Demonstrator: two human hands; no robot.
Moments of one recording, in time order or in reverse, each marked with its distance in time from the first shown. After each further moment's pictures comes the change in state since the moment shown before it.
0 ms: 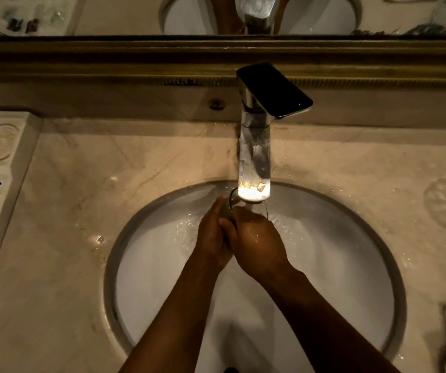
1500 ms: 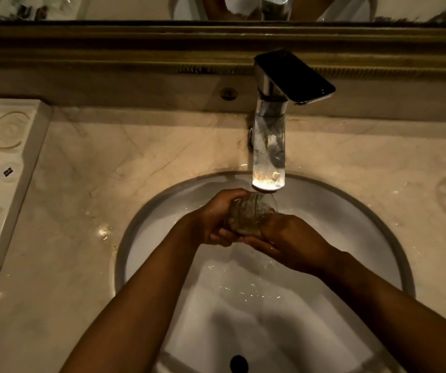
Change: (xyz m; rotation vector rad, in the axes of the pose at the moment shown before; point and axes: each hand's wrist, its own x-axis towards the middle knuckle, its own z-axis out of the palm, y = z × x) left_hand 0.008 0.052 -0.010 0.719 -0.289 -0.517; right_hand -0.007 0.055 -0.027 -0.147 -0.301 -0.506
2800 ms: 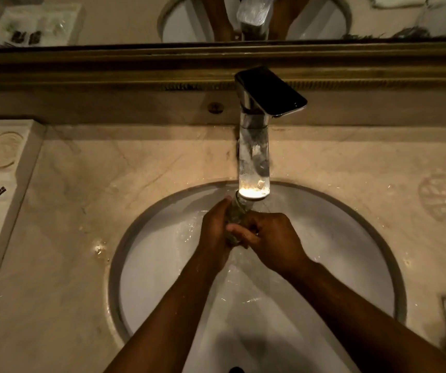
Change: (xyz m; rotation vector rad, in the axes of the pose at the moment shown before) left_hand 0.019 -0.032 0.038 -0.472 0.420 0.461; right_hand 0.017 -0.024 0.008 0.338 0.342 0.387
